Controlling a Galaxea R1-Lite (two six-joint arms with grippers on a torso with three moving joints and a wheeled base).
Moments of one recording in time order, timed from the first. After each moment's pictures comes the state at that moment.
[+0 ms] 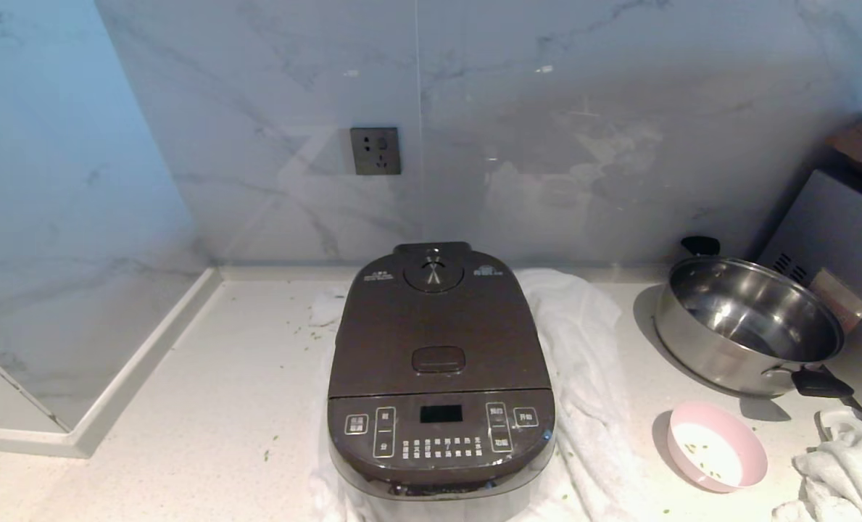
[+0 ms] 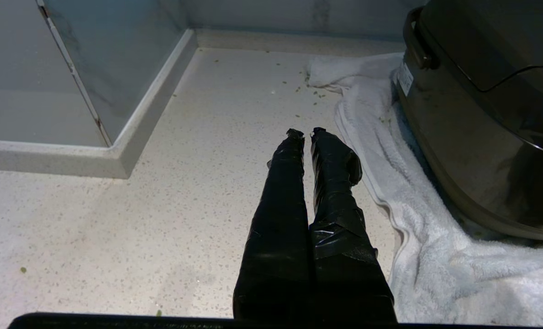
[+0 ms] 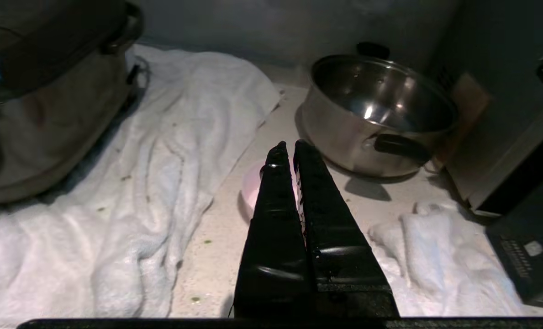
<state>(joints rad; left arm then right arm) 0.00 0.00 0.00 -0.03 0.00 -0.03 0.00 0.00 -0.03 -0.03 0.04 -0.18</state>
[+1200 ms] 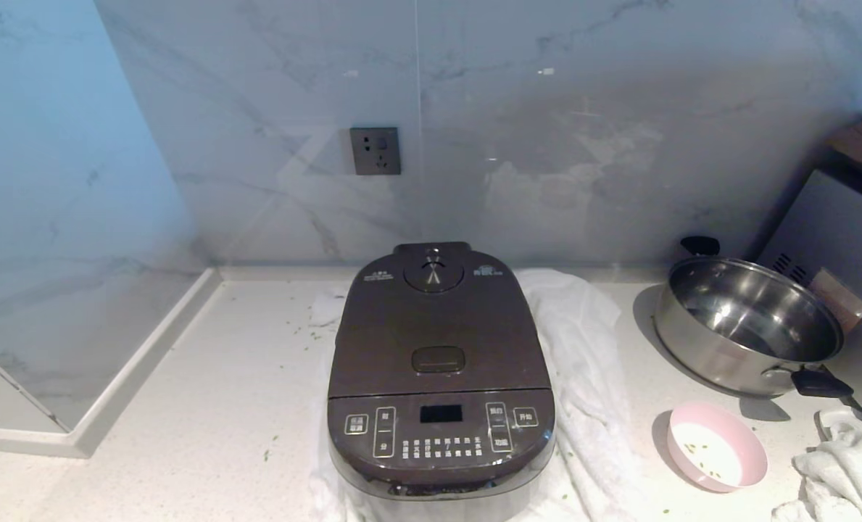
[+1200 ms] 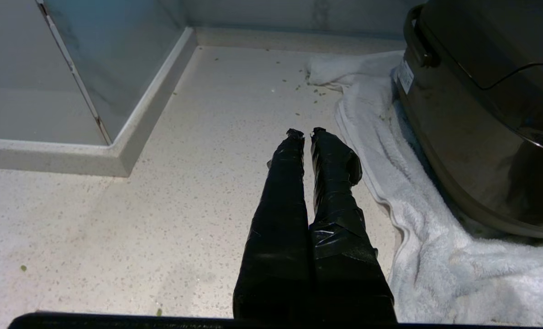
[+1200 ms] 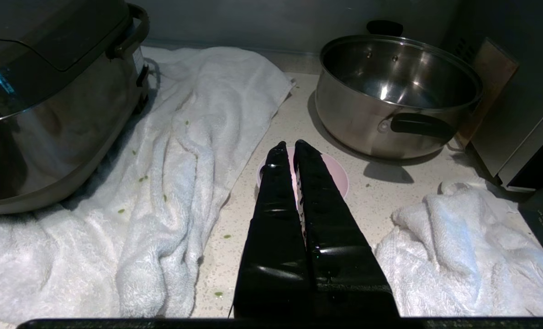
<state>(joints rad) 0.00 0.00 0.00 -0.02 0.00 -0.03 0.00 0.00 0.00 -0.04 0.05 -0.07</state>
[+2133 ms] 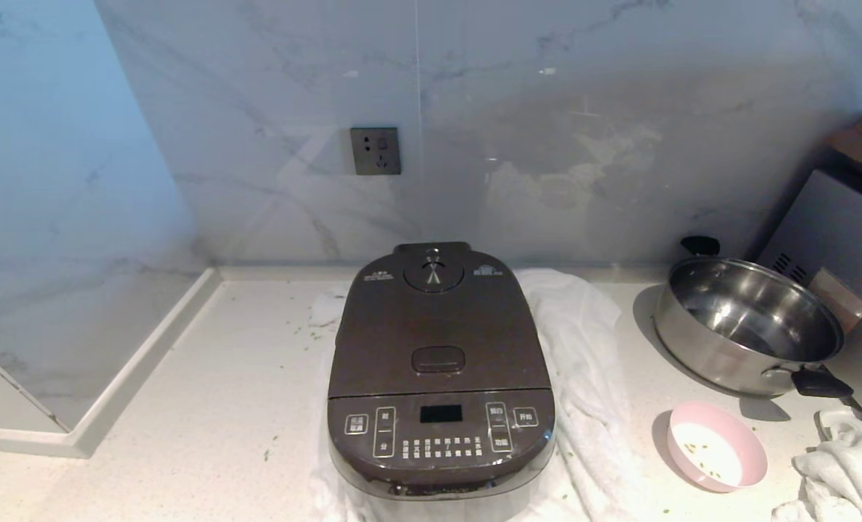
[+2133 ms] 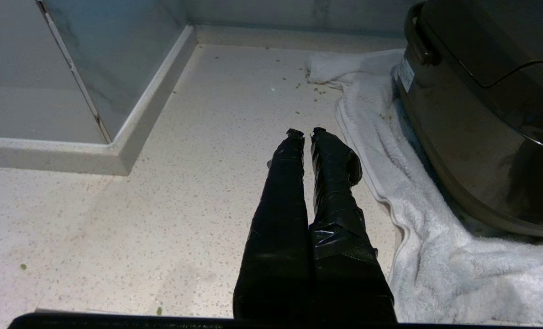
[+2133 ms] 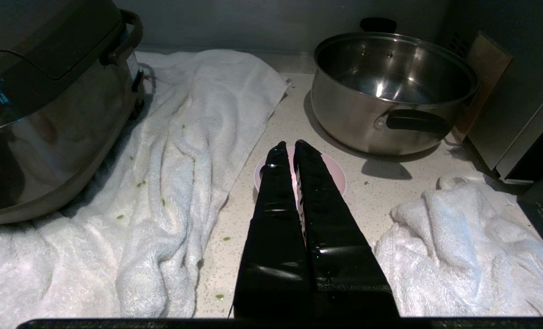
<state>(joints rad) 0.00 0.00 0.00 -0.02 0.00 -0.03 0.00 0.00 0.00 -0.04 0.03 -0.05</state>
